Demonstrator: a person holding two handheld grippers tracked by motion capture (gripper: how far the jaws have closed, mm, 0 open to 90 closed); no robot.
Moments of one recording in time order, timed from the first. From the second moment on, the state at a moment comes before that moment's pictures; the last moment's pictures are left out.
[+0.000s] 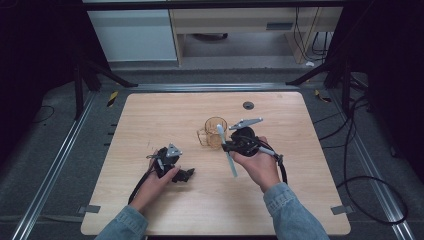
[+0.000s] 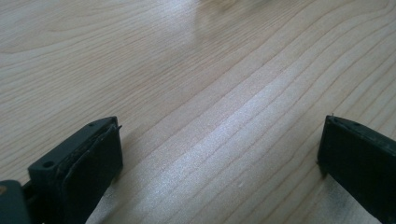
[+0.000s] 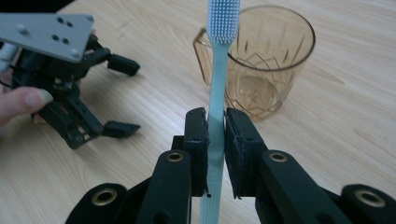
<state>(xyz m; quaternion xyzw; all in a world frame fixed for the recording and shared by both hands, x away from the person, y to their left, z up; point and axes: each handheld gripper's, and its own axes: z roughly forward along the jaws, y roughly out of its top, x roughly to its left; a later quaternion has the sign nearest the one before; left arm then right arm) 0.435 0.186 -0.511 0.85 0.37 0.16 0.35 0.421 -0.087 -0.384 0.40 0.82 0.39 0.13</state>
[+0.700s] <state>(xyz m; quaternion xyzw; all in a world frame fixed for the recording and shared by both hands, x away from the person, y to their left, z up) 0.435 0.186 -0.511 0.85 0.37 0.16 0.35 0.419 -0.043 -0.390 0.37 0.80 0.44 0.14</state>
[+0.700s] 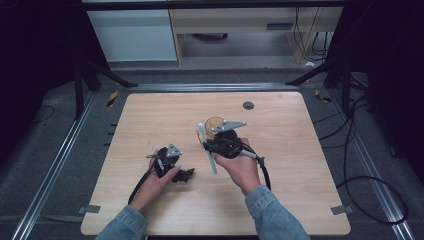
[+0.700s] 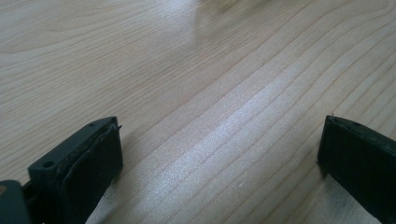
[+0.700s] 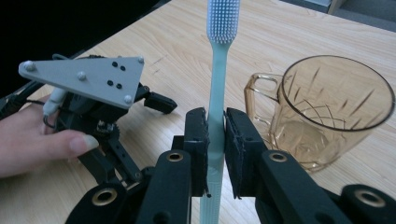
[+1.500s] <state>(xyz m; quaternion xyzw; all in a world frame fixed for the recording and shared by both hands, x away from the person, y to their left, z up) 0.435 0.186 -0.510 0.85 0.37 0.16 0.35 0.421 -0.017 -0.386 0.37 0.75 0.51 0.20</state>
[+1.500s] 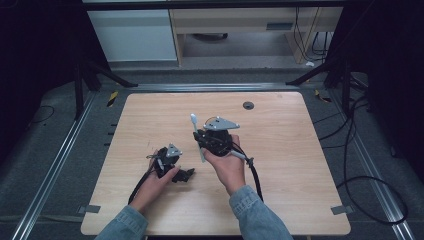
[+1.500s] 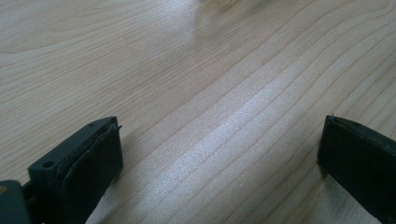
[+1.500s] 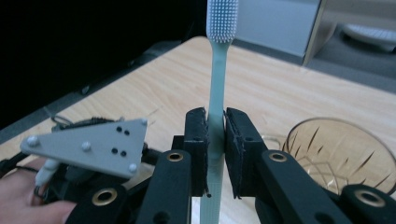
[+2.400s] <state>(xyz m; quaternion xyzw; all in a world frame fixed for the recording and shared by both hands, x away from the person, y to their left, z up) 0.435 0.186 -0.510 0.85 0.37 0.16 0.35 0.429 0.000 -0.368 0.34 0.72 0.55 0.25</state>
